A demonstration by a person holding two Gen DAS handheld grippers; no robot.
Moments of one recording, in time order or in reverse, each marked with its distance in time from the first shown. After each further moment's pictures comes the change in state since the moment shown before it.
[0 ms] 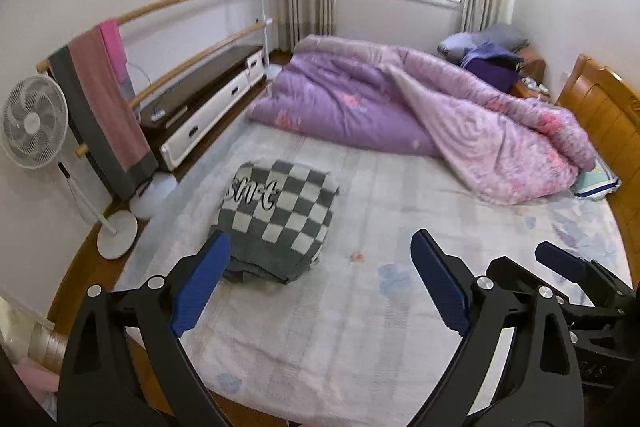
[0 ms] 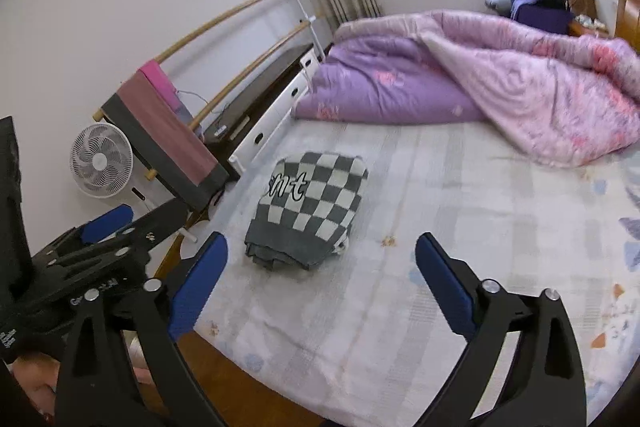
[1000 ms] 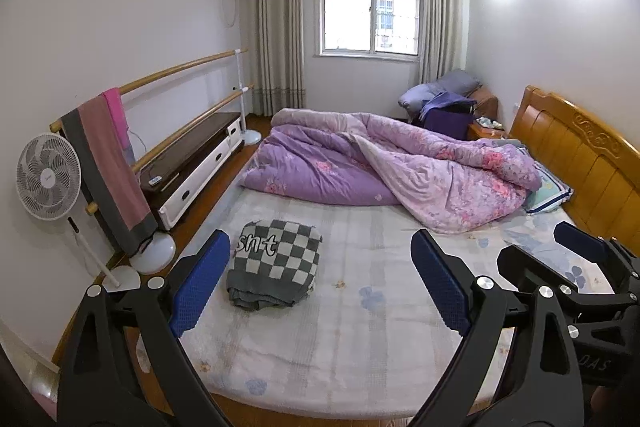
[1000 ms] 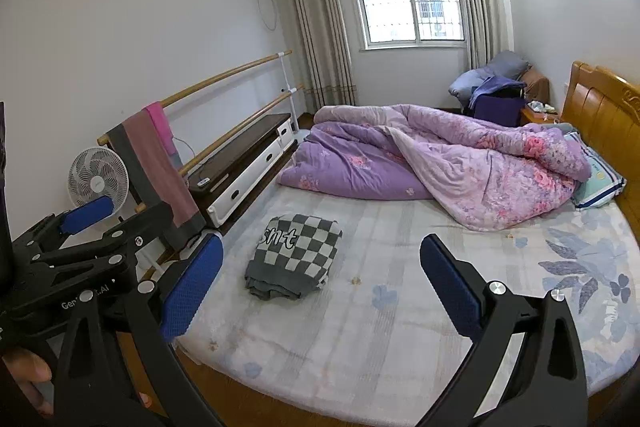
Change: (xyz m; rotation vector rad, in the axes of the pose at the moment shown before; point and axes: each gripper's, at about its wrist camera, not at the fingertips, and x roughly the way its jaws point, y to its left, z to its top) left arm -0.229 0.050 0.008 0.083 -0.219 -0.122; right arm -0.212 0.143 -0.020 -0.113 -0.240 -0.179
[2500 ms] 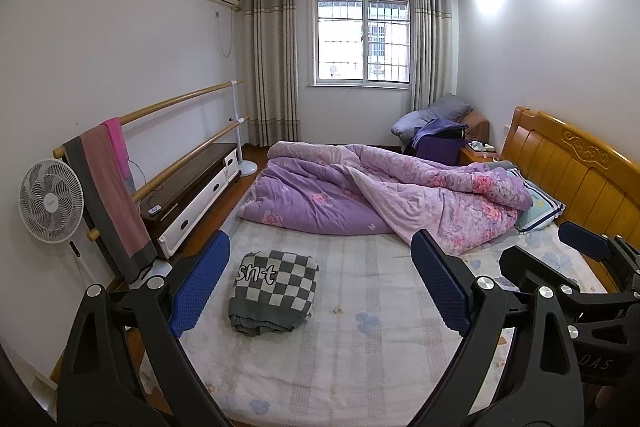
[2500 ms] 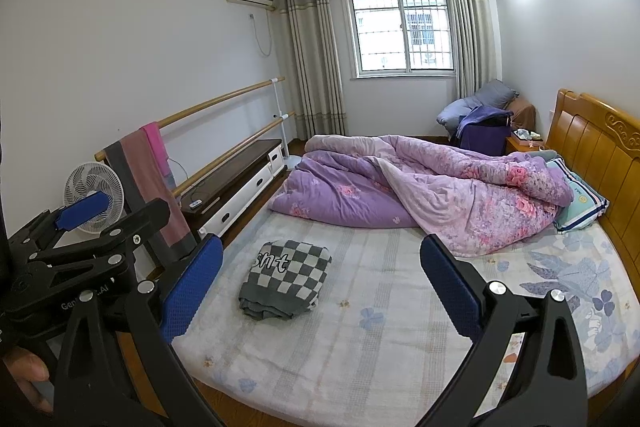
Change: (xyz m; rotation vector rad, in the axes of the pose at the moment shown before) left arm -0.048 0.009 0.027 0.017 -0.101 -0.020; right arm -0.046 0.016 0.018 -0.028 -0.089 -0.041
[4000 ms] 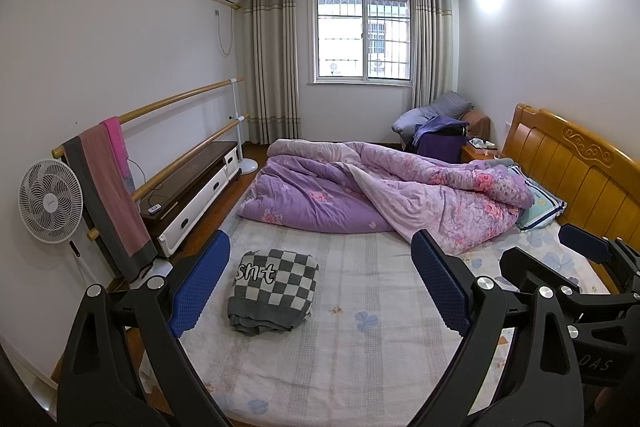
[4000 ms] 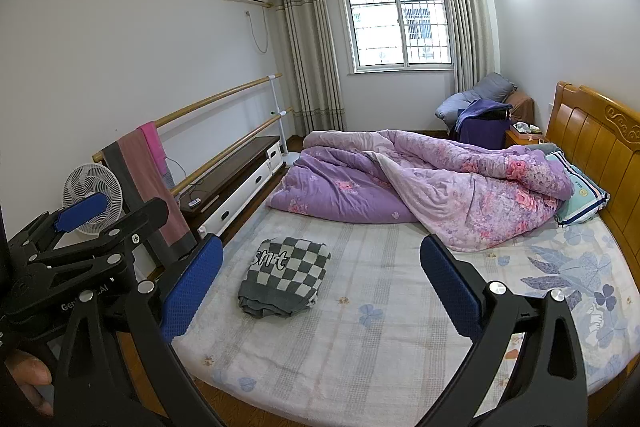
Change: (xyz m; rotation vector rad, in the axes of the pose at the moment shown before) left arm 0.007 -0.011 -0.011 0.002 0.004 0.012; right arm 0.006 -0.008 0.002 0.018 0.017 -0.006
